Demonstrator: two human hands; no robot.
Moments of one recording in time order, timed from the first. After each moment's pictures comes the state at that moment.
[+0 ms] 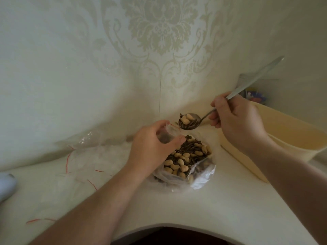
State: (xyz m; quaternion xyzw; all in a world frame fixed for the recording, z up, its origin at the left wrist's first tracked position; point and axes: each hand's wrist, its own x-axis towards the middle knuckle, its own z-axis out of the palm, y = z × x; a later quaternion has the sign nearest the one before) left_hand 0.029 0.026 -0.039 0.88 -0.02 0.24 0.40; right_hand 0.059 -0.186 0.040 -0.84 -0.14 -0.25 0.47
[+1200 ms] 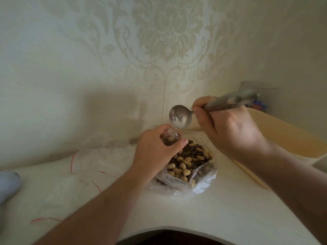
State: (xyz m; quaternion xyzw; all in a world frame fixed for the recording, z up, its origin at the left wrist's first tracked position) left_hand 0.029 0.023 -0.035 0.87 -0.03 0.26 0.42; right_hand 0.050 -0.166 0.056 -0.78 -0.44 -0.41 0.17
